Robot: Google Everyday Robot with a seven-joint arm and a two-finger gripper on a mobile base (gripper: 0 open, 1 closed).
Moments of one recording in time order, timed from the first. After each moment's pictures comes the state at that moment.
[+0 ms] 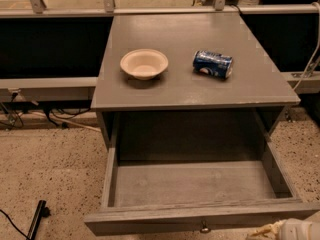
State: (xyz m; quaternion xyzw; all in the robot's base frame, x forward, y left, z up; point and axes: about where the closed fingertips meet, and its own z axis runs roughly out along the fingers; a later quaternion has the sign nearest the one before) arm 0.277 -0.246 0.624 -0.67 0.68 0.09 0.28
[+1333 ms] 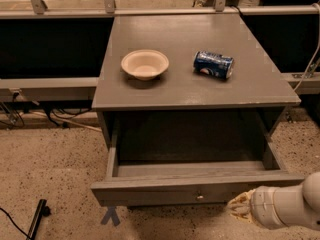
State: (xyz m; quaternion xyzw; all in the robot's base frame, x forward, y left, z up) arm 0.370 -0.216 0.598 -0.69 0.67 0.08 0.29
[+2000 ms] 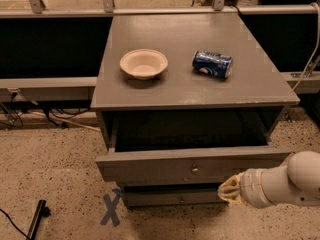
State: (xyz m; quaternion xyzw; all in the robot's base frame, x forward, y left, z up) arm 0.415 -0.200 0.606 -0.70 0.65 0.07 0.30
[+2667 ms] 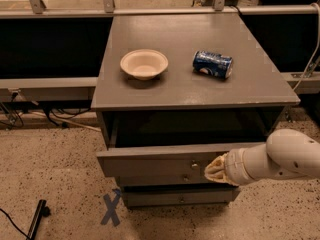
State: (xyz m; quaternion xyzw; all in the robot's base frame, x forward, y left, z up) arm 0.469 -0.163 0.621 -0.72 0.62 0.07 0.31
